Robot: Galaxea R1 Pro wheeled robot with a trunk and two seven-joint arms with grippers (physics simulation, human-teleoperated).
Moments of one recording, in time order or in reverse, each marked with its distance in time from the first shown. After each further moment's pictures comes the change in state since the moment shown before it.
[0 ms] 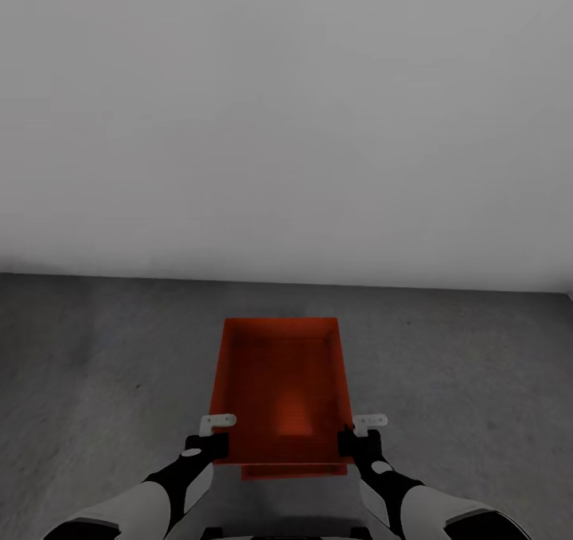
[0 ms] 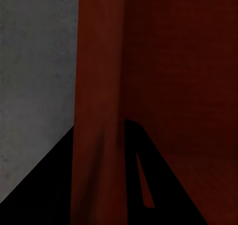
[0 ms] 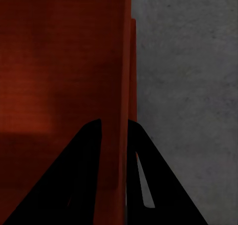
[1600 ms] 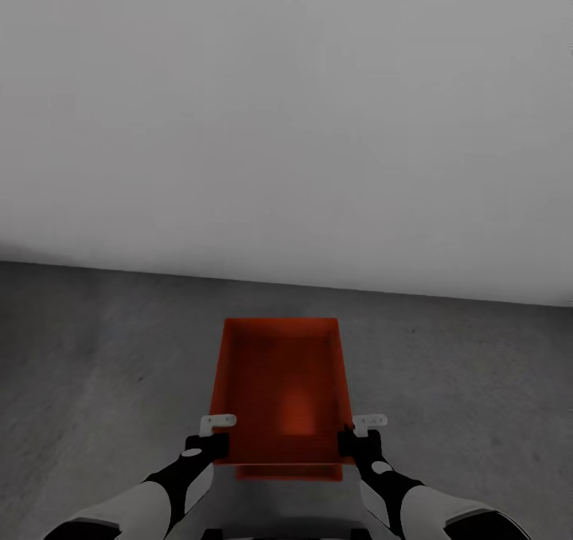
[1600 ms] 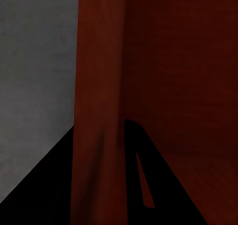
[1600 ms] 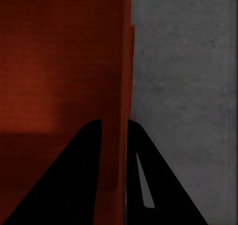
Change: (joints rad) left arm 0.000 -0.001 0.003 0.001 -0.005 0.000 0.004; right arm 0.000 0.001 0.002 0.000 0.000 0.000 -0.004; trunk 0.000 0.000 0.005
